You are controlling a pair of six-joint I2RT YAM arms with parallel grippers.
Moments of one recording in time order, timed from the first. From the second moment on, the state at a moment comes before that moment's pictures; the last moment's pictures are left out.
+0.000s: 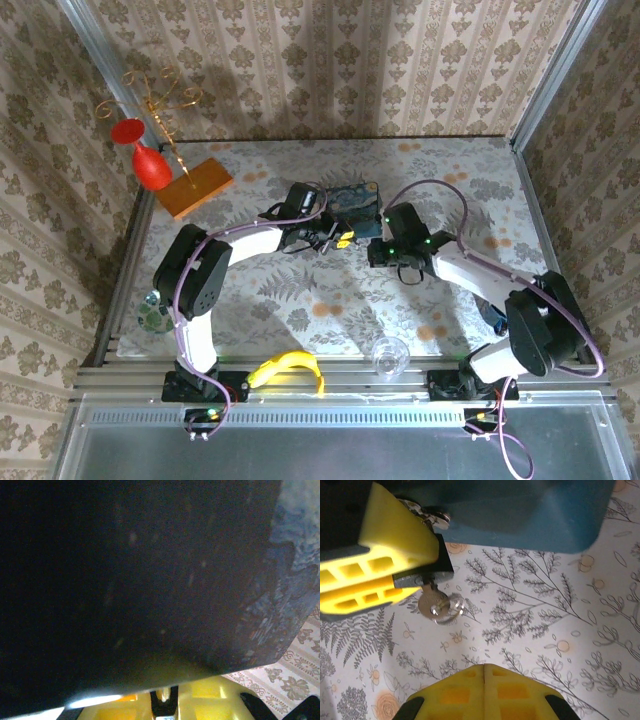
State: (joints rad) left arm -0.64 1.89 1.17 -0.01 0.63 -1.42; right arm 0.49 1.47 0.89 -0.35 -0.14 0.44
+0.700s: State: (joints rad) left arm -0.65 1.89 1.17 -0.02 0.60 -1.42; right arm 0.52 1.61 1.00 -0.35 -0.14 0.47
